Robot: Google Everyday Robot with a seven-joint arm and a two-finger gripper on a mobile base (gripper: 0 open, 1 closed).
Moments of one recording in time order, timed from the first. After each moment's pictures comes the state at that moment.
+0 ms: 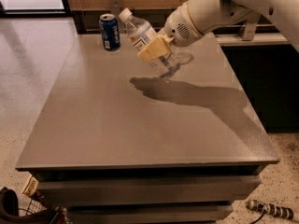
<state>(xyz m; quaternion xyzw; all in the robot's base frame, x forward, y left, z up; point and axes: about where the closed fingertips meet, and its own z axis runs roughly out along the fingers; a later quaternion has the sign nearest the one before) 0.619 -0.011 0.935 -0.50 0.76 0.24 0.34</state>
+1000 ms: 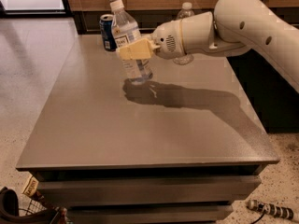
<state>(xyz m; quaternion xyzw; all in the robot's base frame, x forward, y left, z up) 0.607 0.044 0.944 -0.41 0.70 0.41 0.41</state>
